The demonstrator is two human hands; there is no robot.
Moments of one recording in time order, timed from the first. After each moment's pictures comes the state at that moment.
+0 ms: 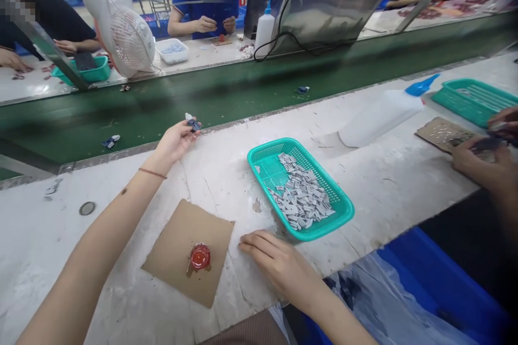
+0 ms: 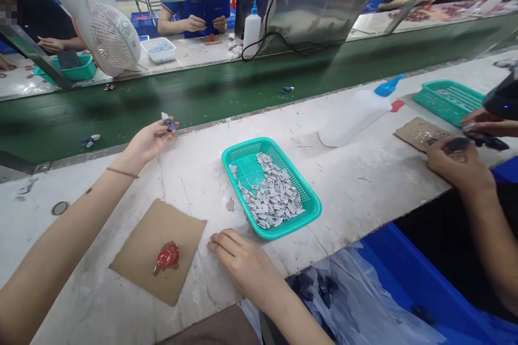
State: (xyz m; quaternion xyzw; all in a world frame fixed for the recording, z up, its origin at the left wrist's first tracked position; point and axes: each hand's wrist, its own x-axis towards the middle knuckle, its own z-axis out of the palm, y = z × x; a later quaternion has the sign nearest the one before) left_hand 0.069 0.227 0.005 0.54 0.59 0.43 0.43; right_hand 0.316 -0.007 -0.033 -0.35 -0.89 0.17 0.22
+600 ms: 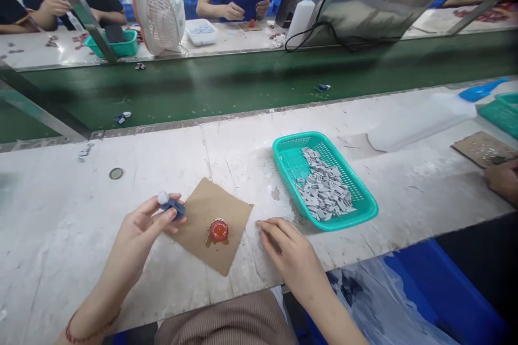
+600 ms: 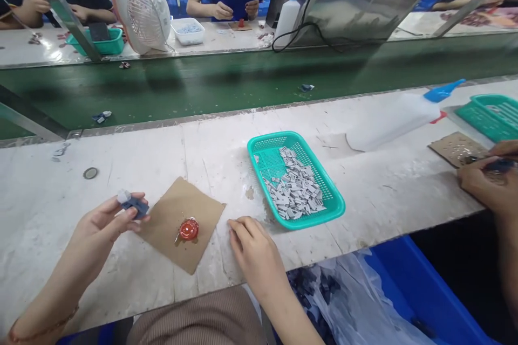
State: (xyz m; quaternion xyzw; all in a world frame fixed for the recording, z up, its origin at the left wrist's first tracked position) left_hand 0.005 -0.028 0.007 0.34 0.64 0.47 0.51; right_hand 0.291 -0.022 -0.043 -0.52 -0.80 0.18 0.24
